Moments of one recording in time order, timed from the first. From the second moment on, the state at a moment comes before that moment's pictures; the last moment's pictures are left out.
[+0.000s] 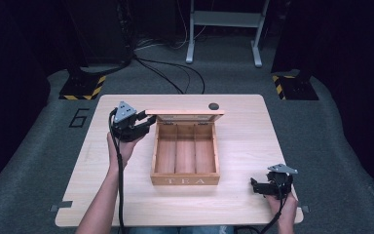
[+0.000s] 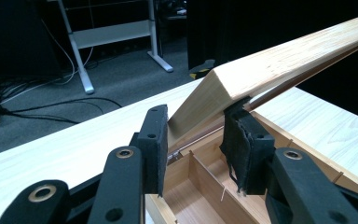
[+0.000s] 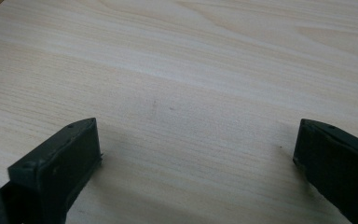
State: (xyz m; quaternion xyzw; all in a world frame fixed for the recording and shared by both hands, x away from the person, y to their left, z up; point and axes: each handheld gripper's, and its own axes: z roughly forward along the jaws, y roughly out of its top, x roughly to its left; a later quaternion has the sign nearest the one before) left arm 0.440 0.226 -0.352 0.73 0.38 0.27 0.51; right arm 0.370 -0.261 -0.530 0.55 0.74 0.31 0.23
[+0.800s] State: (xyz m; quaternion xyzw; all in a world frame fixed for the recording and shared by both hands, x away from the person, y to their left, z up) left arm 0.439 0.226 -0.352 0.73 0.38 0.27 0.50; right arm 0.370 -0.261 -0.530 0.55 0.74 0.31 0.23
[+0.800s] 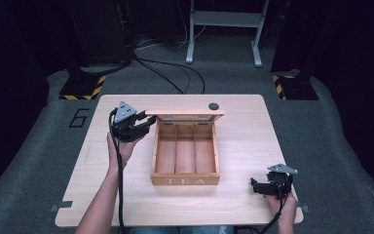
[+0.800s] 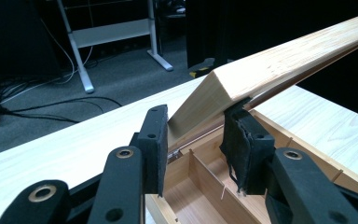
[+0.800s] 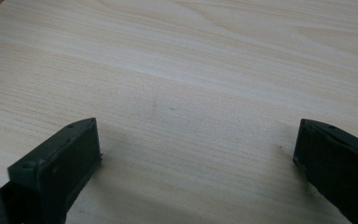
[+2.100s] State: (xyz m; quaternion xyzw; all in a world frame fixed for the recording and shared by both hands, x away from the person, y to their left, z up) left arm 0.410 0.226 -0.375 0.73 0.36 0.29 0.50; right arm 0.370 -0.261 -0.530 0.55 0.74 0.31 0.23
